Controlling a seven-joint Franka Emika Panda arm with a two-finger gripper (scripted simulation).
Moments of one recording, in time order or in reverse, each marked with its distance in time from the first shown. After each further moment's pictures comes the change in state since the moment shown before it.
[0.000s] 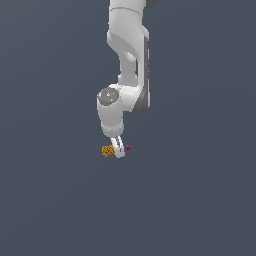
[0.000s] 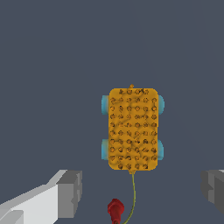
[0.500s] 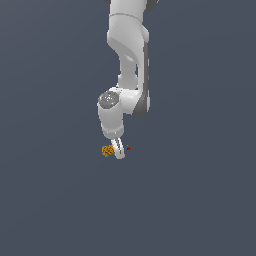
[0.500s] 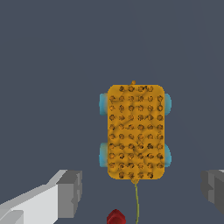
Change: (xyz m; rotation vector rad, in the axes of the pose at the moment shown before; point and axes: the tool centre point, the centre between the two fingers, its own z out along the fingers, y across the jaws) arm 0.000 0.000 0.015 0.001 0.000 0.005
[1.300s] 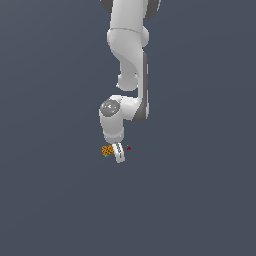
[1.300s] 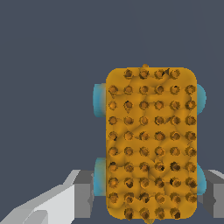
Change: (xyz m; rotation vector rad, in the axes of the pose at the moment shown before) arm 0.000 0.000 0.035 0.000 0.000 0.003
